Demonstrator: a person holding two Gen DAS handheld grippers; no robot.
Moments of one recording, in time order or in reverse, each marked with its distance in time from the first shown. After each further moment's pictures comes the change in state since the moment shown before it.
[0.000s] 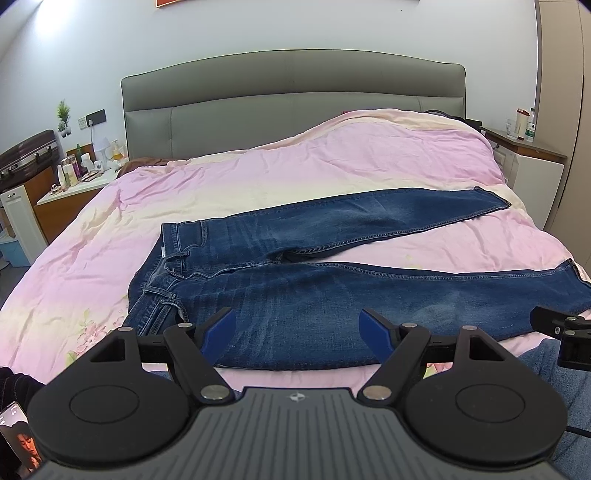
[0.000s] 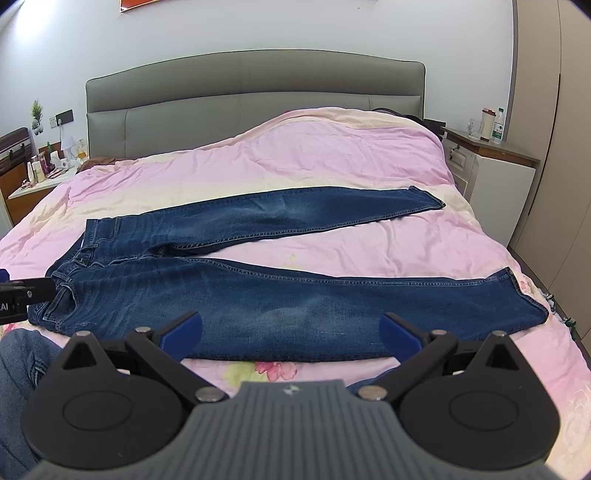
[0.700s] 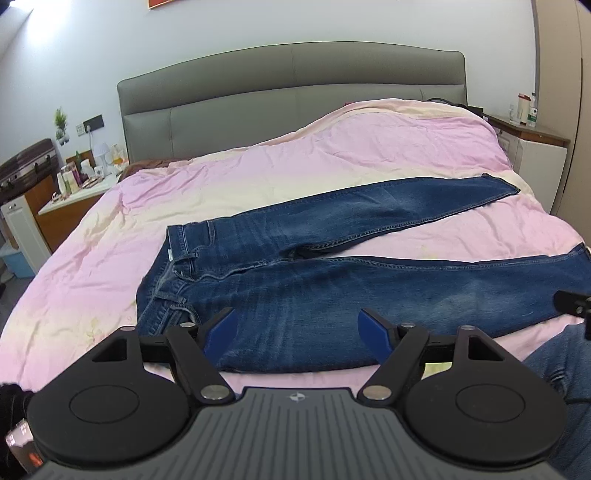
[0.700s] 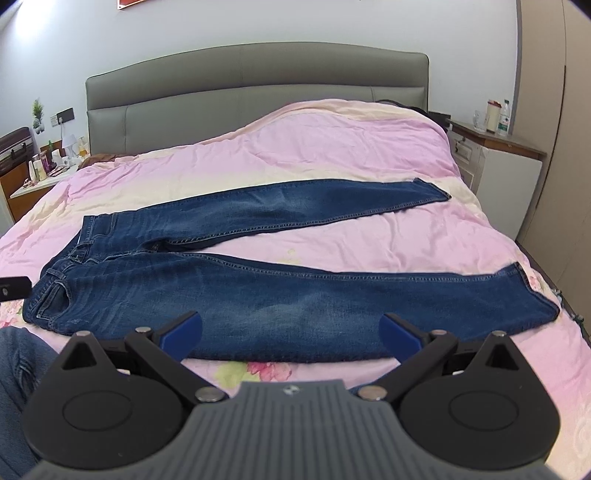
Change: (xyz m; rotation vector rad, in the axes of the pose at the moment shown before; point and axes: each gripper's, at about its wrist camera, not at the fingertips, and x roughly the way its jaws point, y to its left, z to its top) left arm 0.023 0.018 0.003 0.060 0.012 0.019; right arm 0.031 -0.020 -0.003 -0.004 0.007 0.029
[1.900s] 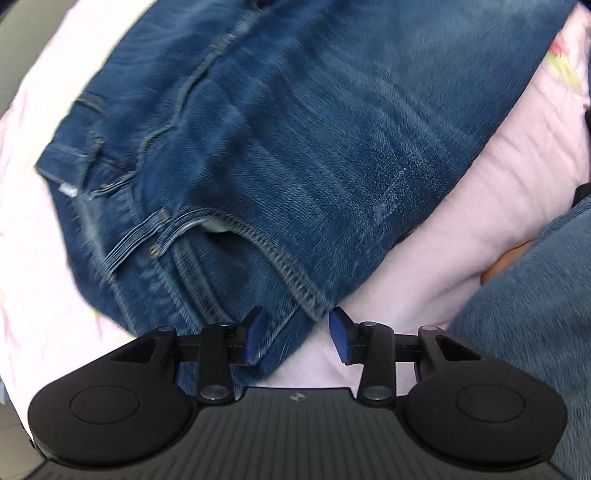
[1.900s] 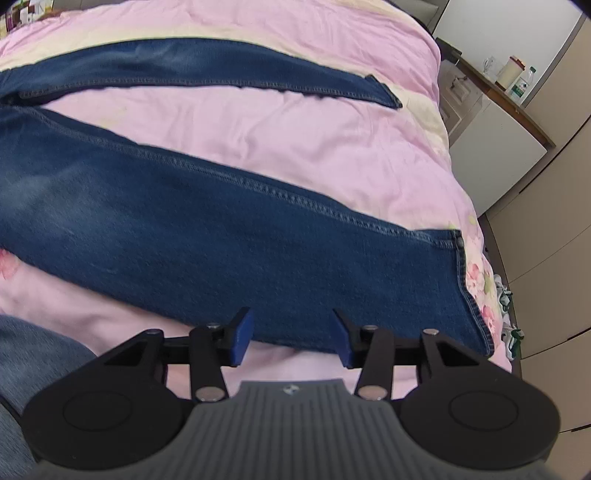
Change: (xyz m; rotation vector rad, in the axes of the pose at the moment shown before) left arm 0.256 0.127 -0.051 0.742 0.699 -0.261; right arm 0.183 -0.240 -0.010 -0.272 0.399 -0.133
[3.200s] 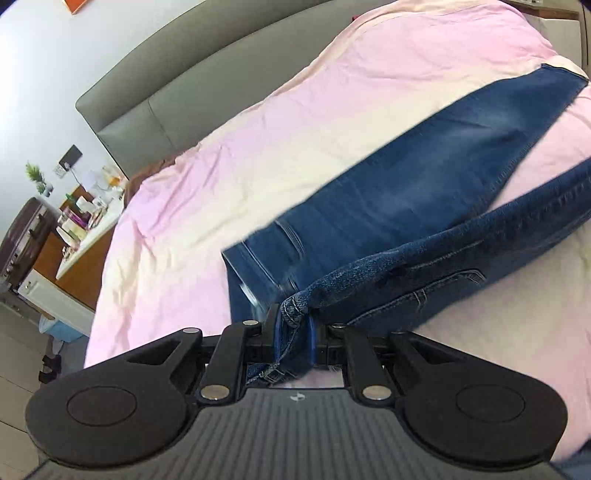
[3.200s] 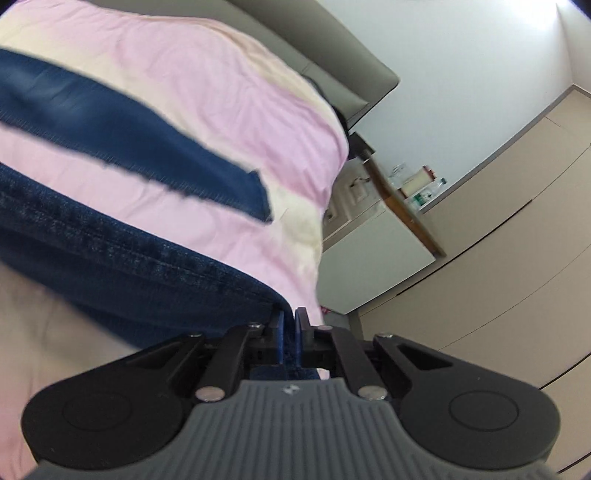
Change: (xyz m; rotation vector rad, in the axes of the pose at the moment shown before) left arm -0.150 0.050 0.055 -0.476 -0.376 0.398; right arm 0.011 -0.055 0.122 -0.184 -0.229 -0.445
